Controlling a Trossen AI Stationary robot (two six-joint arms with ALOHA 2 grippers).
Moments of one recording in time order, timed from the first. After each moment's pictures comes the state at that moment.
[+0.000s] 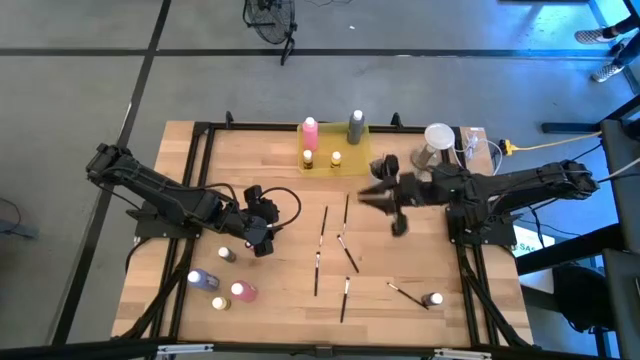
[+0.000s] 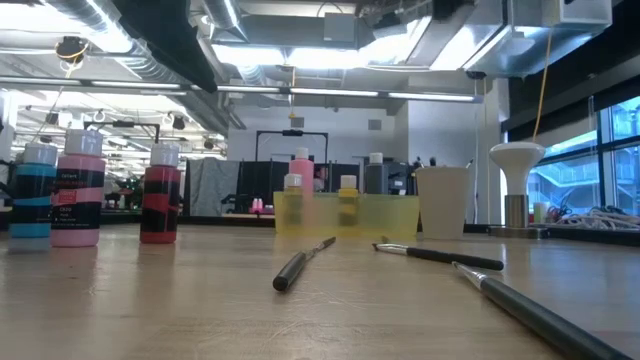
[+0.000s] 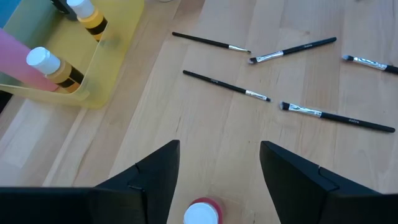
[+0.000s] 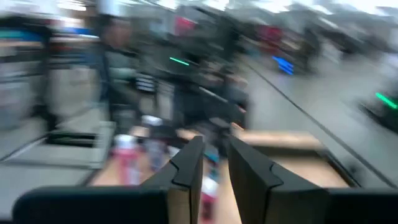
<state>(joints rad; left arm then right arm) -0.35 1.26 0.97 -0.67 -0.50 -0.46 0.13 1.03 0.73 0.32 0.00 -0.02</state>
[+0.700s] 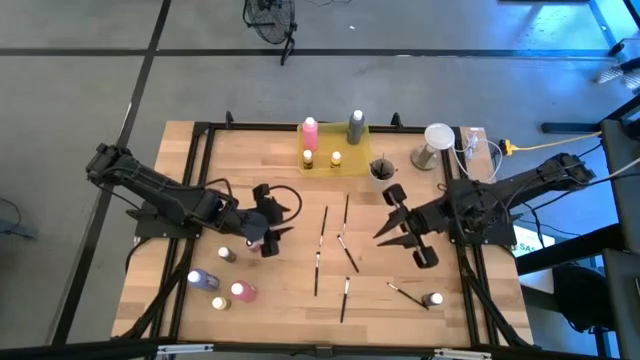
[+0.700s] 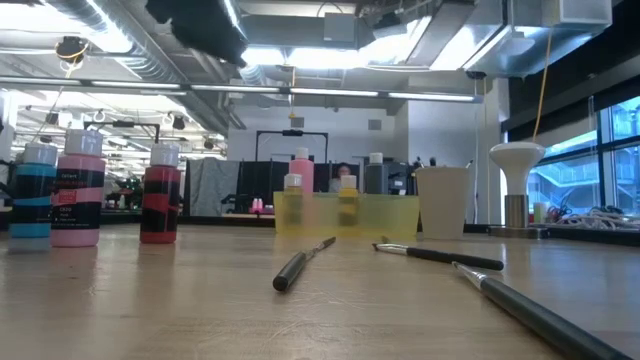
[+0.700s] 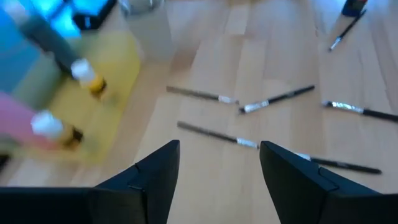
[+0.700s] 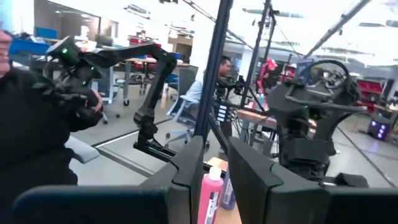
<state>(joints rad) -0.34 1.26 0.96 -0.46 -0.54 -0.29 0.34 1.02 0.73 0.42 -0.16 -0.15</state>
